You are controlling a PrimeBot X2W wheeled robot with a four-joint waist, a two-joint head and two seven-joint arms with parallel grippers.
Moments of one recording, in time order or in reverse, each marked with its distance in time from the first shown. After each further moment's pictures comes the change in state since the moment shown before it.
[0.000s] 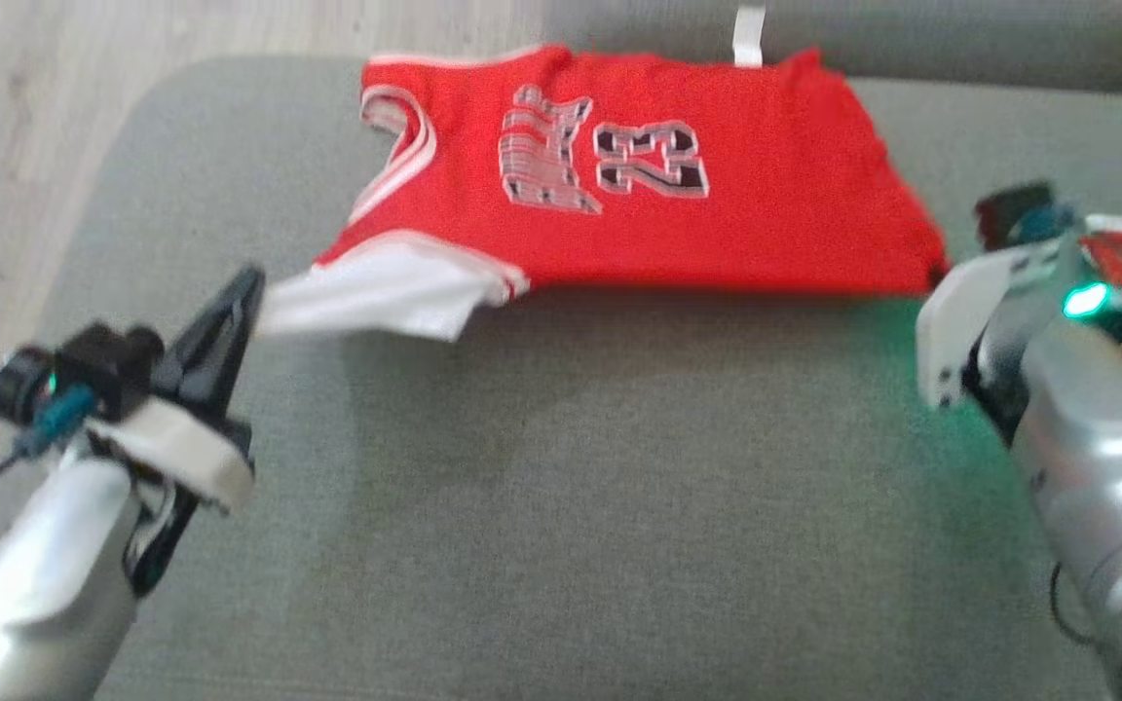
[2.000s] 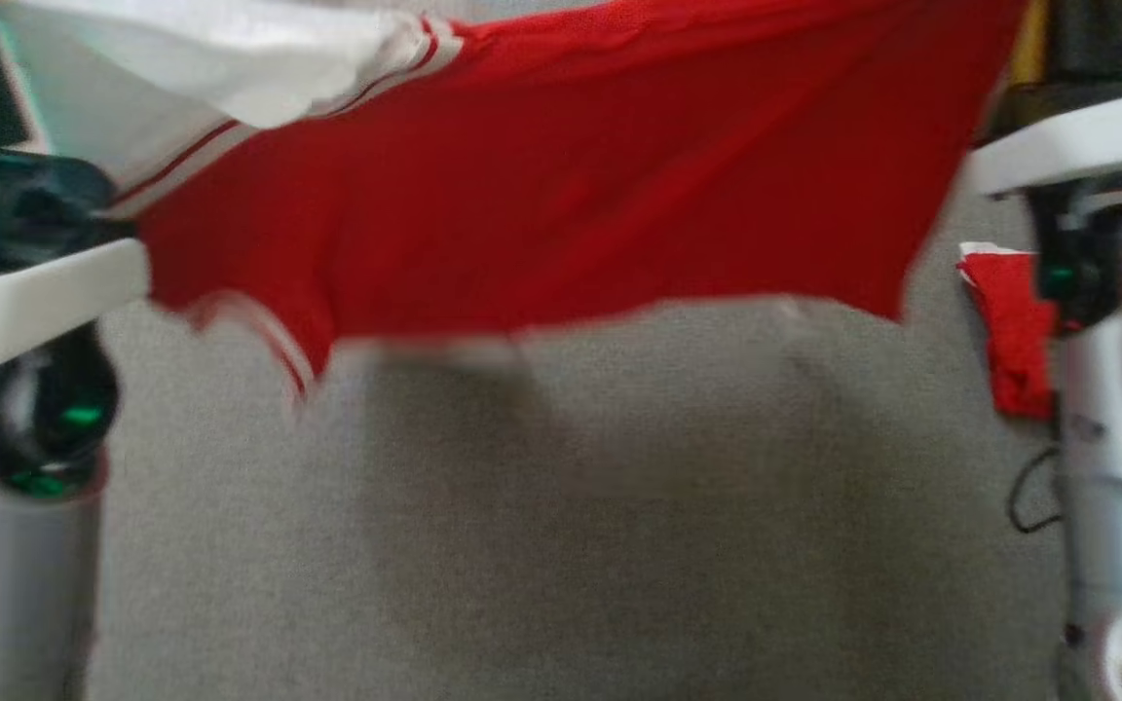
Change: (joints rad) left arm 0.044 -0.221 0.583 -0.785 0.010 0.139 0.130; right arm 0.171 0.103 -0.235 -0.927 0.130 0.000 -0.221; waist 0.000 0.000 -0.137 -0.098
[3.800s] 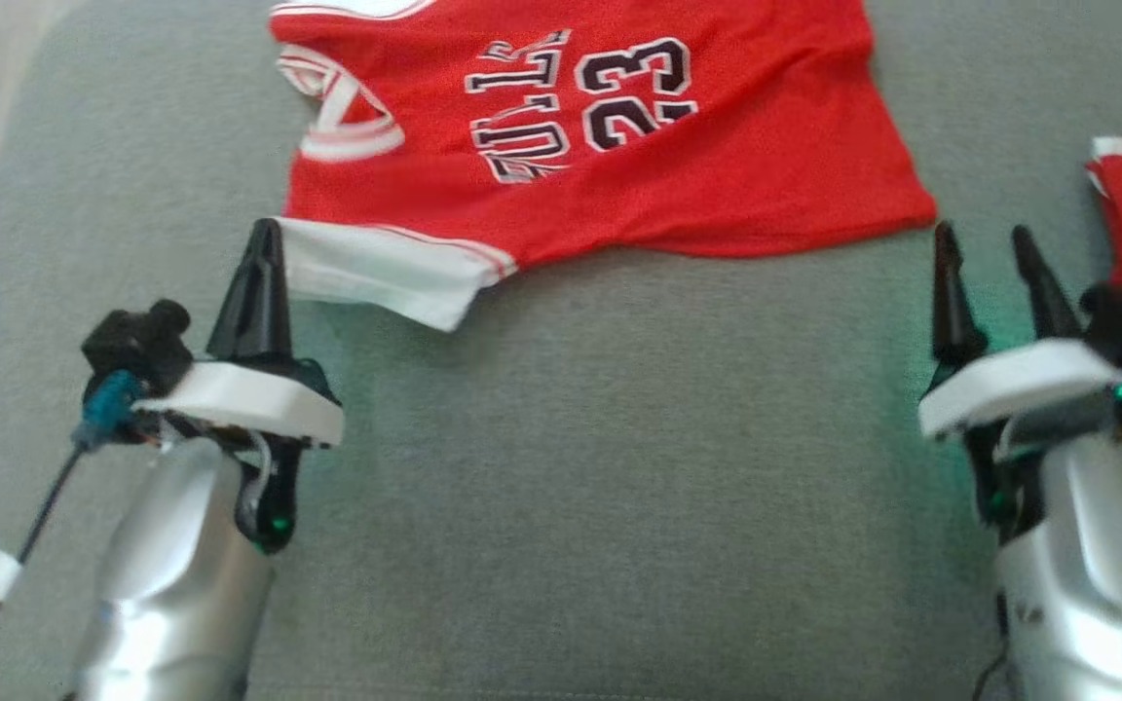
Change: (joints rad) left arm -0.006 -0.121 -0.178 0.866 0.072 -0.108 -0.134; right arm 0.367 0.050 -0.069 0.020 0.007 0.000 0.037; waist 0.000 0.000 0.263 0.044
